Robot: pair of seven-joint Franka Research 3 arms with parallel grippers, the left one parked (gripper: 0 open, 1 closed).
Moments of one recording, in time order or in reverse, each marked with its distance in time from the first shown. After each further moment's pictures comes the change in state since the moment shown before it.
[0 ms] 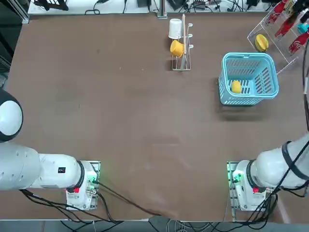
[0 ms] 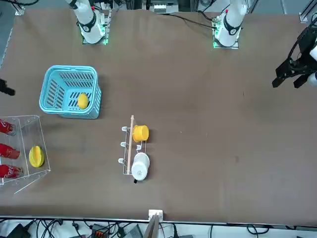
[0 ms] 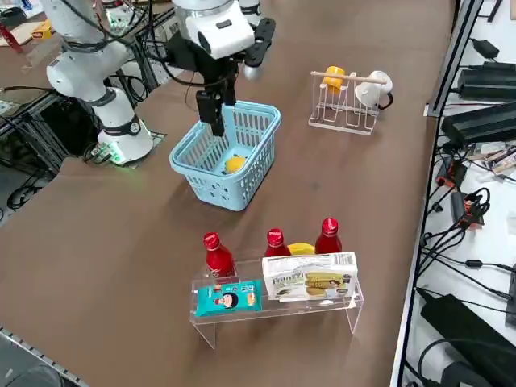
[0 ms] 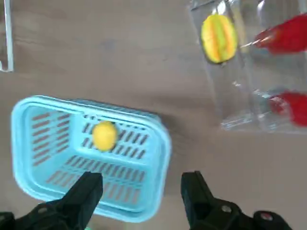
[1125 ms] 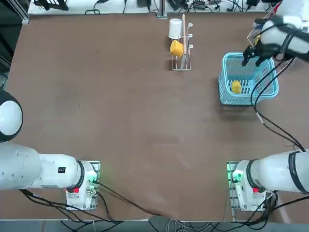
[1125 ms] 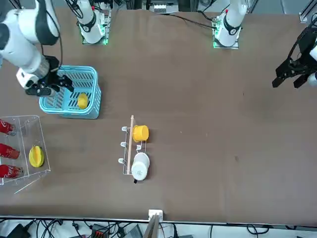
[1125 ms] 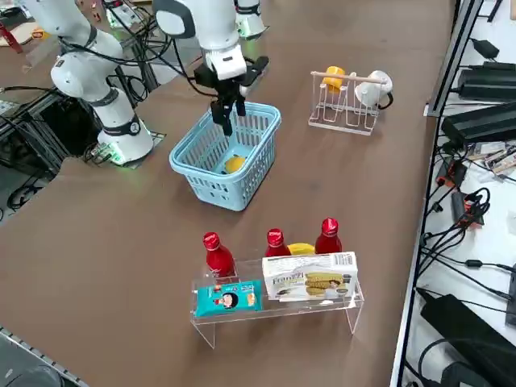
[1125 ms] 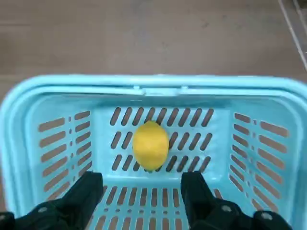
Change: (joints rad) arm 0.200 -0.333 0.113 -0.861 -0.112 0.695 0.456
